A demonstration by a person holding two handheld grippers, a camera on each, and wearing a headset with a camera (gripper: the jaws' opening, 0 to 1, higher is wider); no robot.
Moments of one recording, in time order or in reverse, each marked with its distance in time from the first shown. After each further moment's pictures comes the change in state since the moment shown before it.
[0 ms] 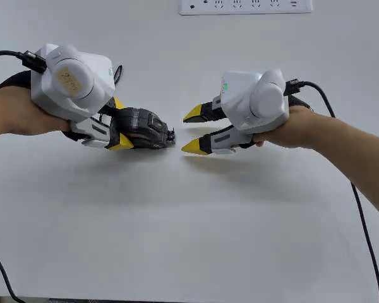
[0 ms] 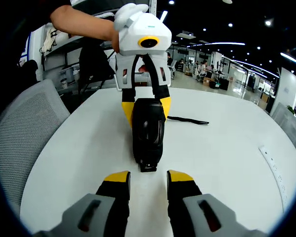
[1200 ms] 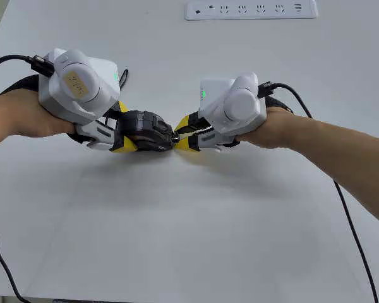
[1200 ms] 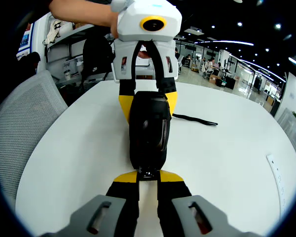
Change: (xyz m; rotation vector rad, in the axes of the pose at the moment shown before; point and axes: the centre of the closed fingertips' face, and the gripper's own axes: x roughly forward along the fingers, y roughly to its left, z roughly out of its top) left arm 0.000 0.000 -0.002 -0.007 -0.008 -0.002; right arm 0.026 -0.002 -0.001 -0.040 0.057 0.036
